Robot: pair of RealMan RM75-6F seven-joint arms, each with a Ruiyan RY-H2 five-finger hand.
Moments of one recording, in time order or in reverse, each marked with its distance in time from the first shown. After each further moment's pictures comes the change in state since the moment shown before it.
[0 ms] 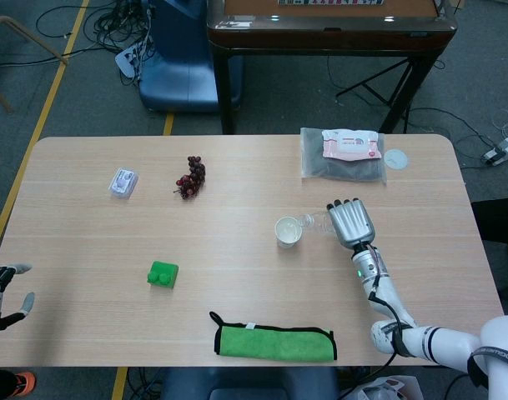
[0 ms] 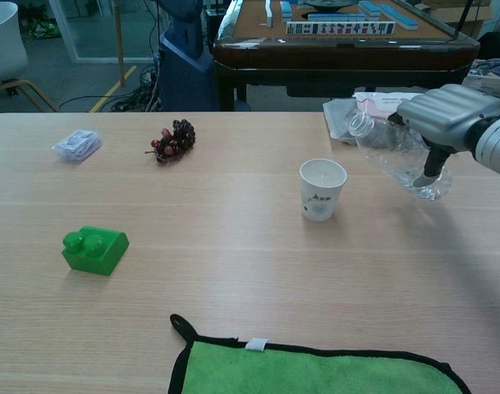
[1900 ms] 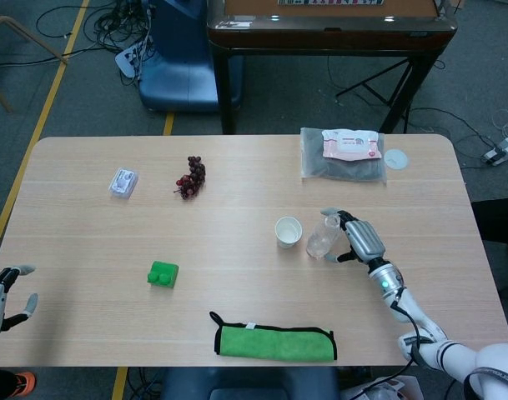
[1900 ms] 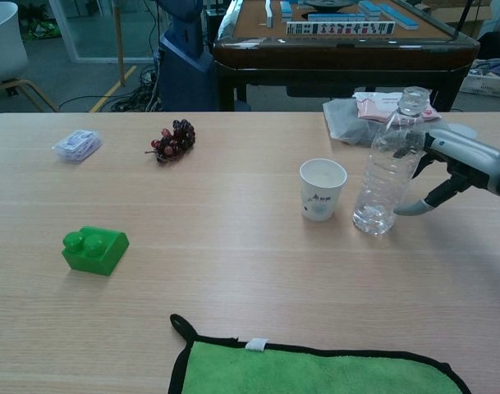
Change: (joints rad) left arm -0.001 0.001 0.006 -0.008 0.003 -0.007 0.001; right arm -0.172 -0.119 -0.021 0.424 -0.516 -0.057 1.266
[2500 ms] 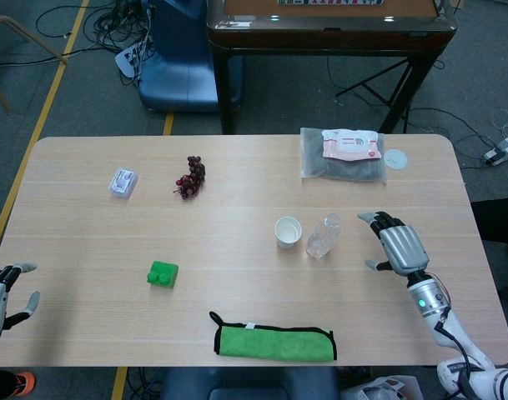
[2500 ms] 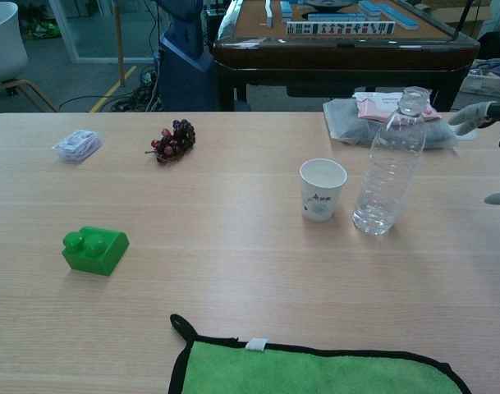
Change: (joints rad) left arm -0.001 -0.028 -0.003 0.038 0.035 0.032 -0.014; right arm -0.147 0.340 -0.021 -0.478 0.071 0.131 -0.566
